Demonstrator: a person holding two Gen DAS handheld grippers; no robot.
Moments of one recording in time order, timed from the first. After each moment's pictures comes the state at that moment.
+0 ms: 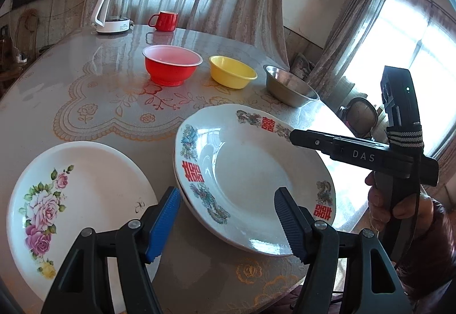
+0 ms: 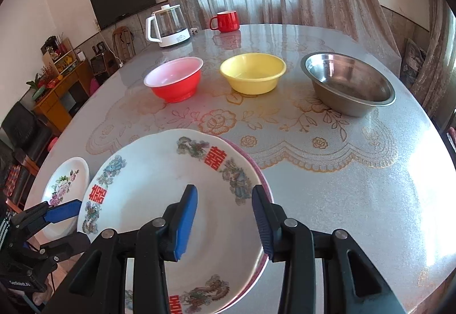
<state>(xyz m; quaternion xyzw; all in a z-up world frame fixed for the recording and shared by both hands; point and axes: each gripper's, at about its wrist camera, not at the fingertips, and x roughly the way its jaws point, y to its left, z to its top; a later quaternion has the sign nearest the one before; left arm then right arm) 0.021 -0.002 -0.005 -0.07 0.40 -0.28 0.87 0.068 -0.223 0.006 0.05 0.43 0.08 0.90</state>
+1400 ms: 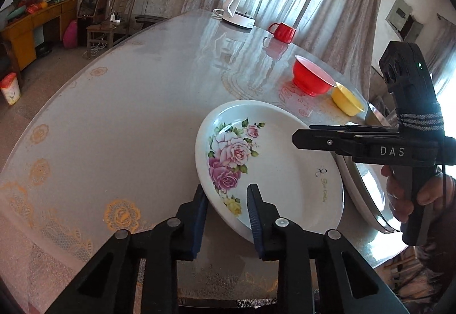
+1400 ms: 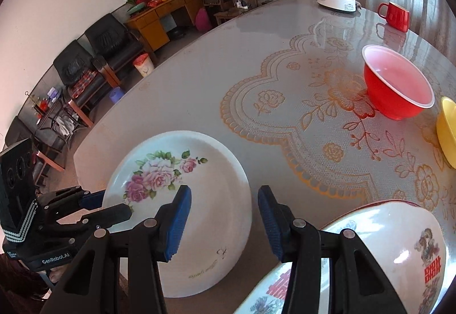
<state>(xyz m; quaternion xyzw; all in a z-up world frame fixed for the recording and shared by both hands) -0.004 0.135 -0.044 -0.15 0.42 -0.06 0.89 0.134 -0.018 -0.023 -0.07 0.50 0.35 0.79</state>
